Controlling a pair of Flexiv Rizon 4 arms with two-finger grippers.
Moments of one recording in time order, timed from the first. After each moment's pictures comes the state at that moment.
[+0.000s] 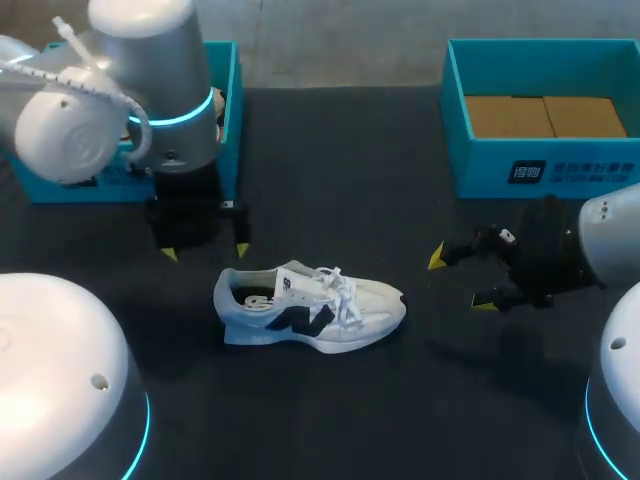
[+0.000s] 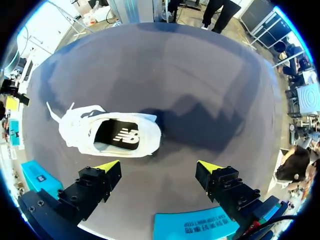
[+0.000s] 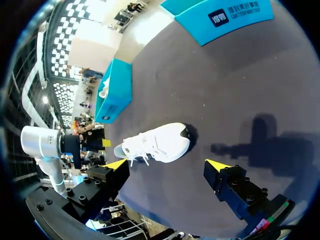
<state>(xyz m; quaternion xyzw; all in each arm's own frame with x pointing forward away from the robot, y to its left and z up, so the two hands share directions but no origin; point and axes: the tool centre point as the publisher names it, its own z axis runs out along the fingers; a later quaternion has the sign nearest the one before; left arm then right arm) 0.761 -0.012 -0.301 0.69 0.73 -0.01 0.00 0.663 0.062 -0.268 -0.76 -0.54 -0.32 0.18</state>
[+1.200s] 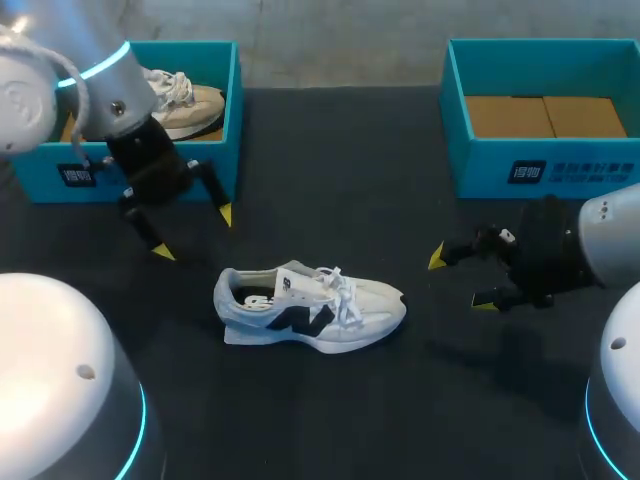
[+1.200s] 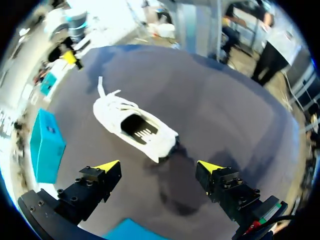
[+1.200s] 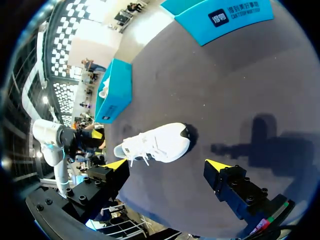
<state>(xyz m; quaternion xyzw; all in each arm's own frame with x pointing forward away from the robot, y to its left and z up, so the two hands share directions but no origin) 0.767 0.000 -0.281 0.47 0.85 -0.21 -0.01 0.663 0.062 -0.268 -0.76 -0.54 -0.32 0.18</state>
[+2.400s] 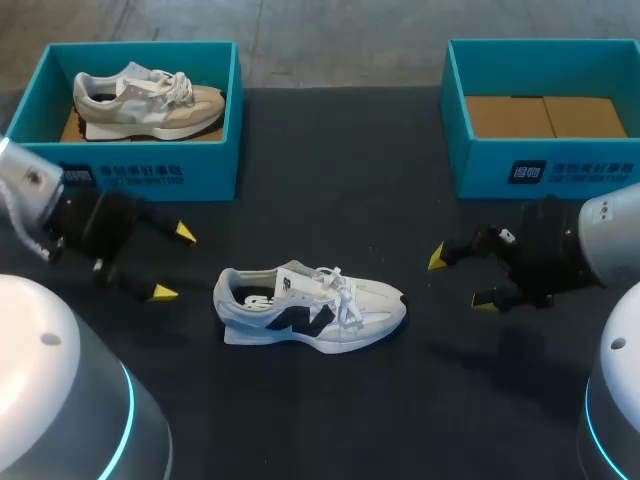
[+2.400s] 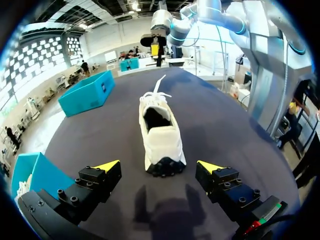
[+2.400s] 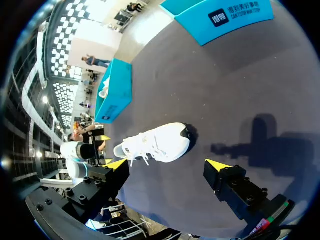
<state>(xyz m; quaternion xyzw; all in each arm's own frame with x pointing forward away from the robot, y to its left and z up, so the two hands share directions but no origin) 0.743 0.034 -0.337 0.10 0.90 -0.42 0.01 0.663 0.062 -0.268 -0.76 -0.54 -0.32 0.18</state>
